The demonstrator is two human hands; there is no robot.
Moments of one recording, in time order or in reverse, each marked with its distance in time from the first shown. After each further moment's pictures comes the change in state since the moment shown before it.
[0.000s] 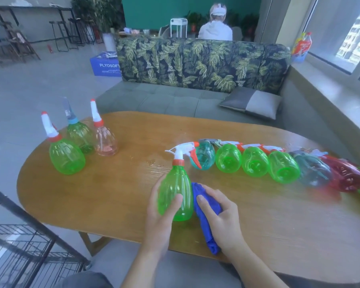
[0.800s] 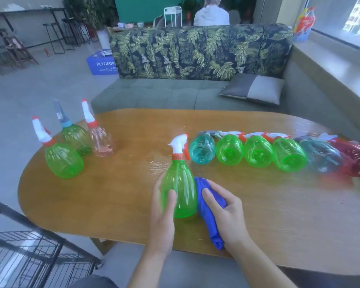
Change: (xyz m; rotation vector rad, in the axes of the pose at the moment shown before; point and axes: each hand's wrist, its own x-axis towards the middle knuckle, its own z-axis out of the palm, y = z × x) left_hand 0.000 -0.011 0.002 0.133 -0.017 0.028; right_hand 0.003 -0.001 0.002 0.284 0.063 0.143
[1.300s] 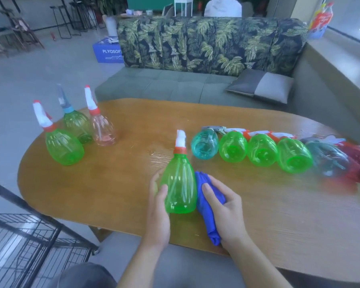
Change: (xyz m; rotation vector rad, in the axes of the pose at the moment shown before) left_hand 0.003 -0.008 0.000 -0.076 0.109 -0.079; right_hand 0.004 0.005 -0.001 0.002 0.007 0.022
